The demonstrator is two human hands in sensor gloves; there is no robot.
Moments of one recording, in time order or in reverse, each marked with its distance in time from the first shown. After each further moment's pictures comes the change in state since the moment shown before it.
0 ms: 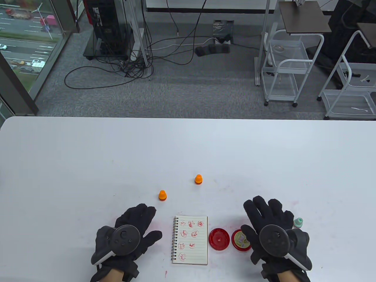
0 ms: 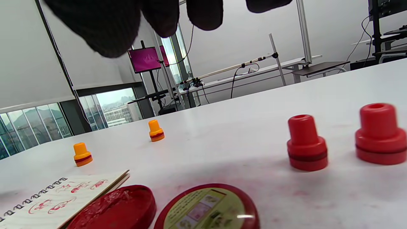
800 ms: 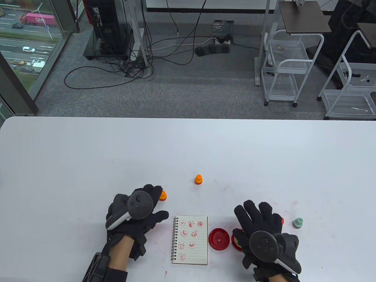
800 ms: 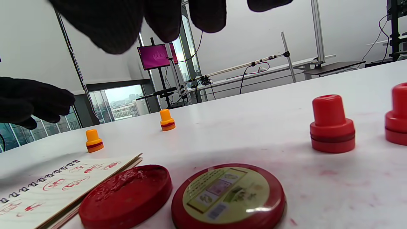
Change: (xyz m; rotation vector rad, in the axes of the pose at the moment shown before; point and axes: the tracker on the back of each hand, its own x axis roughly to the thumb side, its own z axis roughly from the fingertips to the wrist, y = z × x) left_hand -0.013 -0.014 -0.084 -0.261 0.122 -0.017; right_hand 0.008 0.010 0.002 0.033 -0.032 0.020
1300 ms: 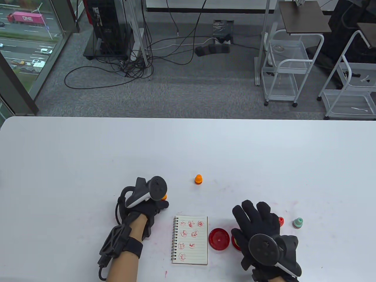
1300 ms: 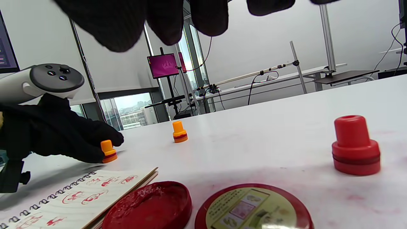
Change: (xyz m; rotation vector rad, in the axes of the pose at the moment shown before) left_hand -0.014 -0.030 -0.070 -0.067 0.108 -0.174; right_hand 0.014 -0.011 0.005 -0.047 -0.052 0.001
